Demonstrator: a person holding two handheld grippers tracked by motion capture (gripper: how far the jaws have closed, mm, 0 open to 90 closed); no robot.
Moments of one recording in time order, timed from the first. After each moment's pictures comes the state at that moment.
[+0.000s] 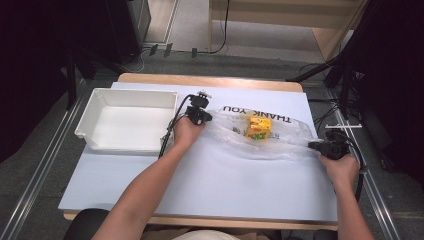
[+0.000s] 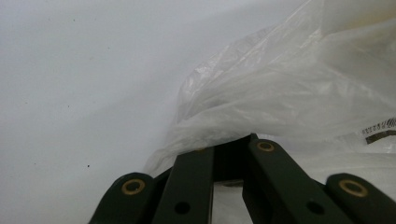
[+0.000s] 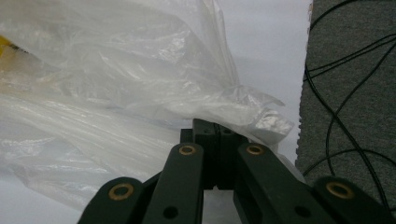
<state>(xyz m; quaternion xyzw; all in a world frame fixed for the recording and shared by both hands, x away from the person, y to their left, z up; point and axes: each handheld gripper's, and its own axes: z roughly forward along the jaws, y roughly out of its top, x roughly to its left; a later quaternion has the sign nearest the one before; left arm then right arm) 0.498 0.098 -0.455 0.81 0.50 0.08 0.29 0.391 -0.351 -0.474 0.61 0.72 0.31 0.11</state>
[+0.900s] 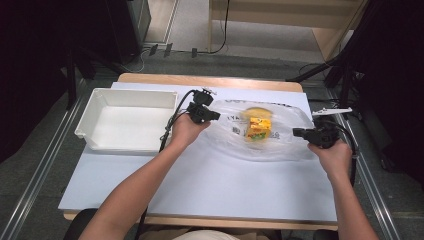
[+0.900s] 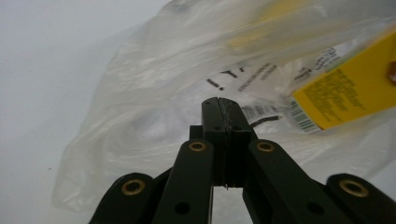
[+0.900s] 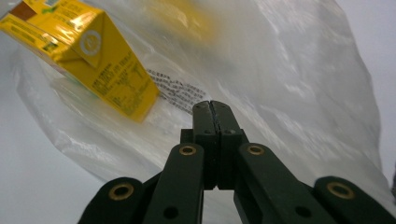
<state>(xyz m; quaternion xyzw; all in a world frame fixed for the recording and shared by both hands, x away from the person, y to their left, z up) 0.461 0.081 -0.398 0.84 0.42 0.05 0.34 0.396 -0.291 -0.408 0.50 0.78 0.37 0.10</state>
